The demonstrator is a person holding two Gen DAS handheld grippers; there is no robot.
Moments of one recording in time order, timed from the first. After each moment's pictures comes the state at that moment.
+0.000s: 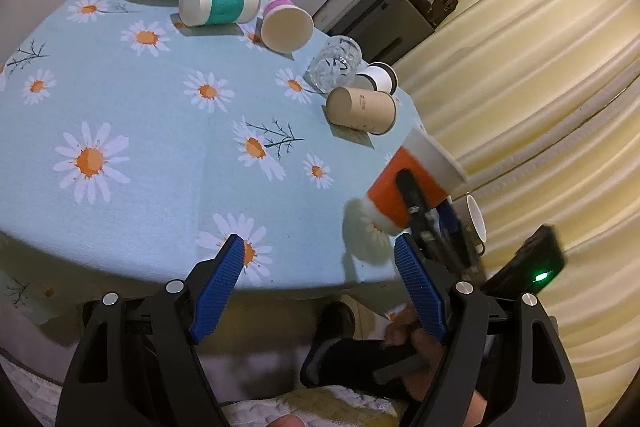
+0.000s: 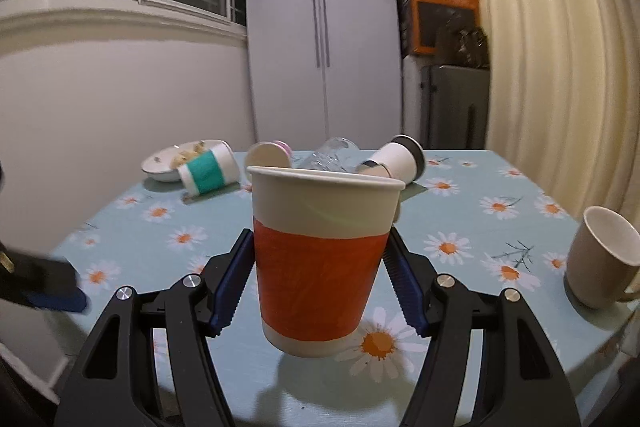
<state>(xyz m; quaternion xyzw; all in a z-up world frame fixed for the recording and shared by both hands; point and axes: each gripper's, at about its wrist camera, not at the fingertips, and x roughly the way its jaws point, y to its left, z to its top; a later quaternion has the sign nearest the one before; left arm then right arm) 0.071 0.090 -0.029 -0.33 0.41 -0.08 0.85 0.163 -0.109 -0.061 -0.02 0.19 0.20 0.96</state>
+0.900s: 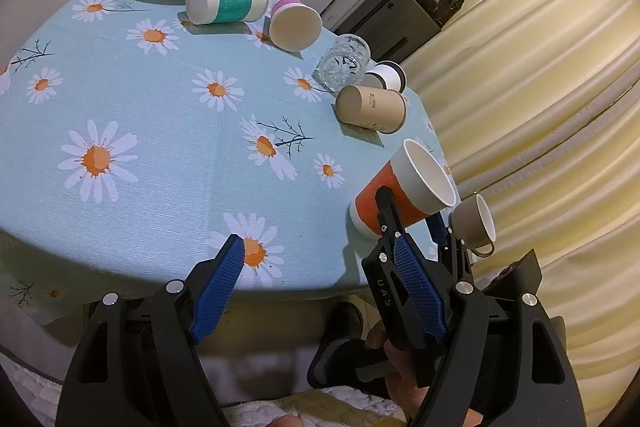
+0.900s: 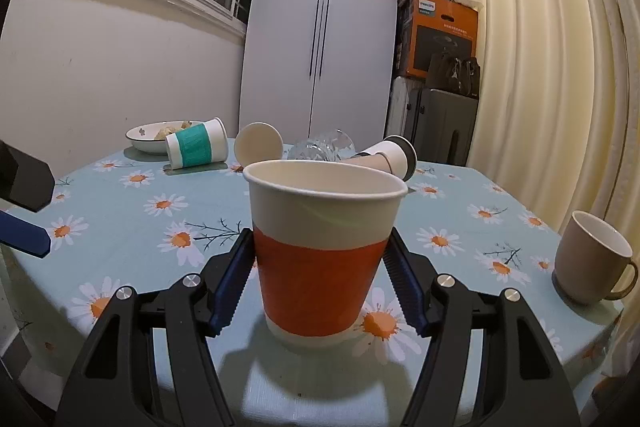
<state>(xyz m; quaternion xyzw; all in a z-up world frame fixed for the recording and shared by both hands) 0.073 0.092 -0.036 -0.32 0.42 -0.07 0.85 0.144 -0.090 -0.090 -0.08 0.16 0.18 0.97</state>
